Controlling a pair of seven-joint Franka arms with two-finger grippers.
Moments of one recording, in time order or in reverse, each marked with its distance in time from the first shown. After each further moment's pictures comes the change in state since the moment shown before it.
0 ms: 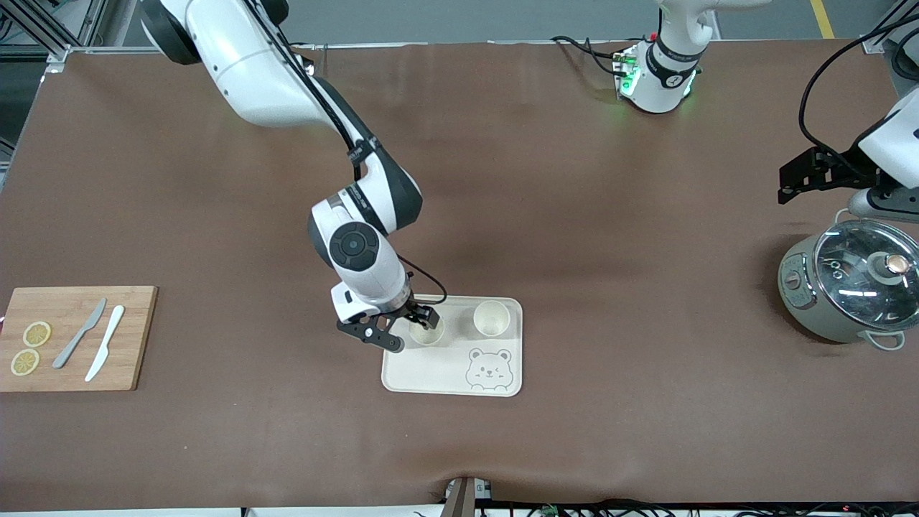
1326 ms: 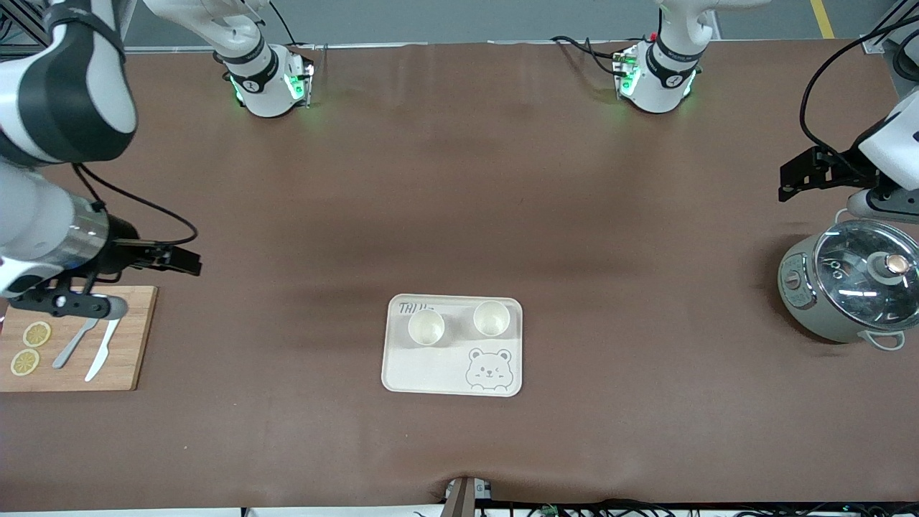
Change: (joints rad) left arm 0.004 0.001 0.003 -0.003 0.000 -0.010 0.000; right arm -0.448 -0.389 -0.015 0.047 0.003 -0.632 -0.696
